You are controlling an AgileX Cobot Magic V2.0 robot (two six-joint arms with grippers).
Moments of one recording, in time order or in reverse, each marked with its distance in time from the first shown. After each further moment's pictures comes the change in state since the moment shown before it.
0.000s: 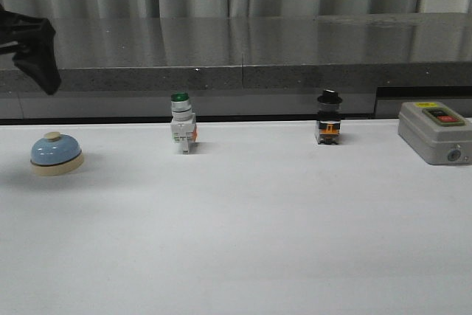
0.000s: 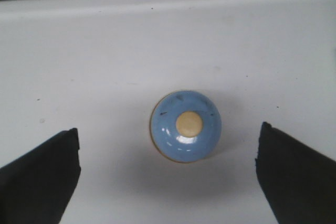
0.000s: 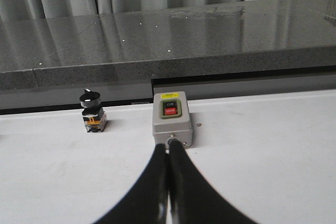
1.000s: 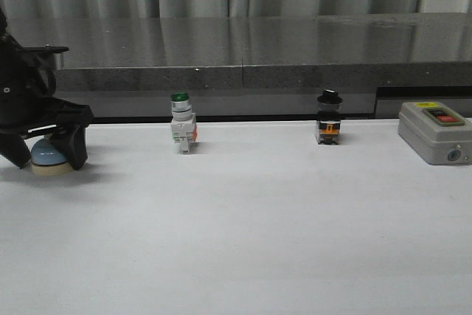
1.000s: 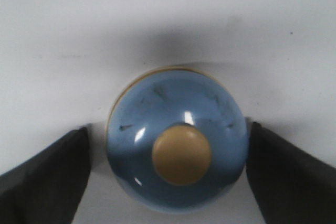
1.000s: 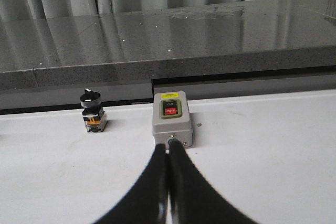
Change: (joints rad) left arm -0.039 0.266 -0.051 0.000 -0.030 0.007; right arm 0.000 0.000 0.000 0.000 0.000 0.000
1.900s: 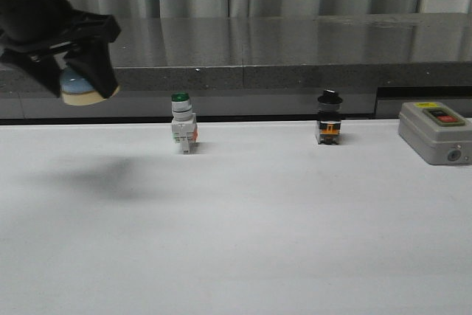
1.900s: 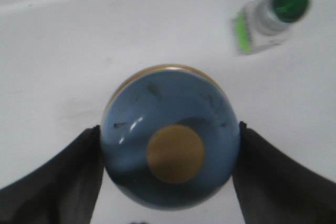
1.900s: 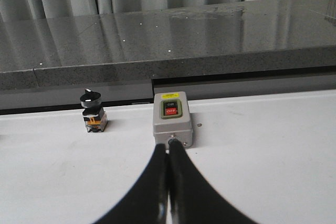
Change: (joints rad) left arm -0.167 -0.270 -0.004 -0.036 0.115 0.000; right arm 0.000 0.000 0.000 0.000 0.000 0.000
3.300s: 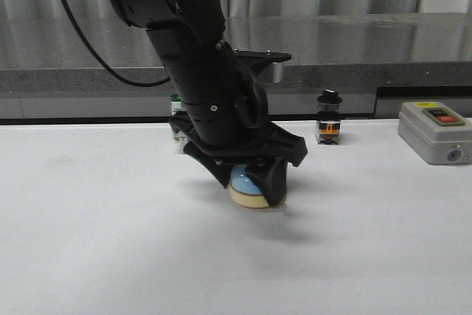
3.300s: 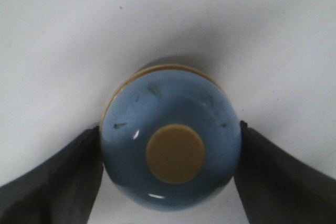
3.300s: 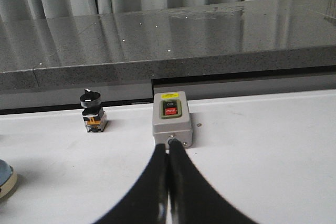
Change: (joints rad) left arm -0.411 0.345 -0.162 -0.008 -0.079 0.009; right arm 0.000 0.000 0.000 0.000 0.000 0.000
